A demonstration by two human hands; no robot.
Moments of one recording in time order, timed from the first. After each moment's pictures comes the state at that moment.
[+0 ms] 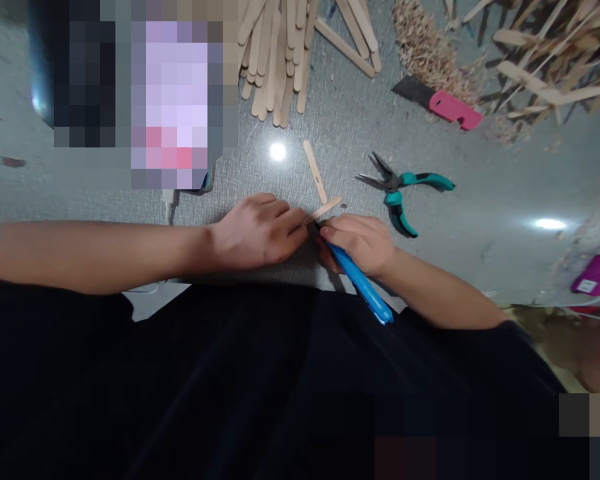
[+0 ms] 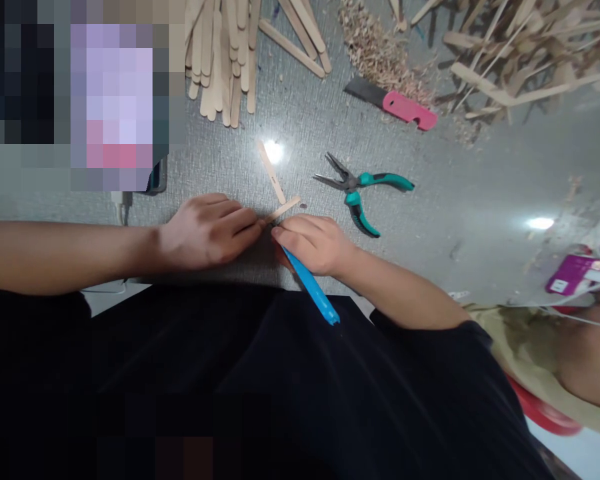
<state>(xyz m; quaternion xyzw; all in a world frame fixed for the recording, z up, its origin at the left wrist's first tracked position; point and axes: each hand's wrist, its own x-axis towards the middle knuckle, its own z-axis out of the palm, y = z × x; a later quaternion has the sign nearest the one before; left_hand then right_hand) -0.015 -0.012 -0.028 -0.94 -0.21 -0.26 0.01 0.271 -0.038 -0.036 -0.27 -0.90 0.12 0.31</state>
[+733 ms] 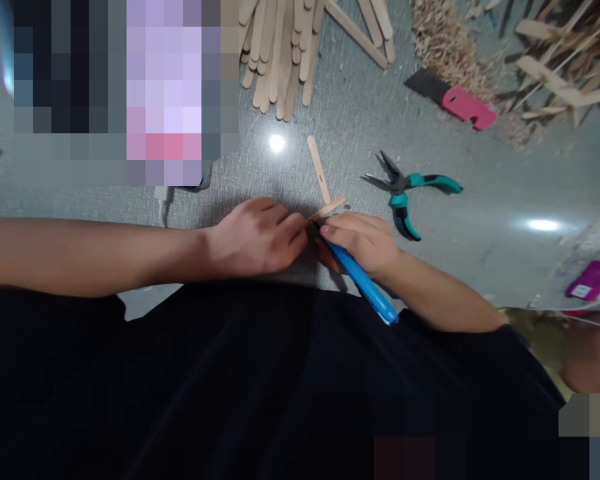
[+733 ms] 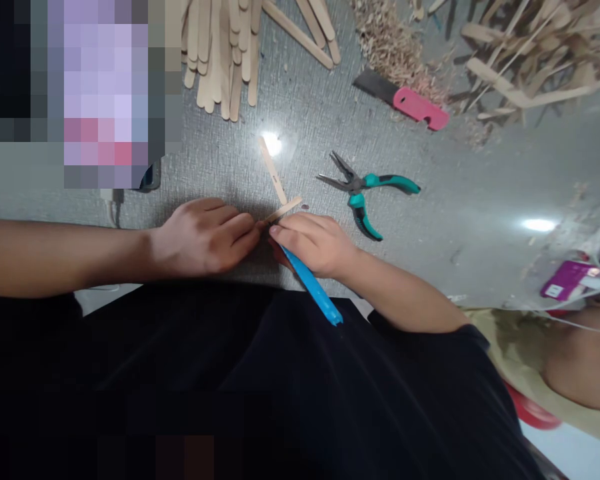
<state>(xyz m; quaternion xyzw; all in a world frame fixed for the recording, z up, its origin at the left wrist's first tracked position) -0.017 -0.020 -0.022 -0.95 -0.21 -0.24 -0.02 0.280 -0.042 -0.039 -0.41 -0.82 0.37 0.14</state>
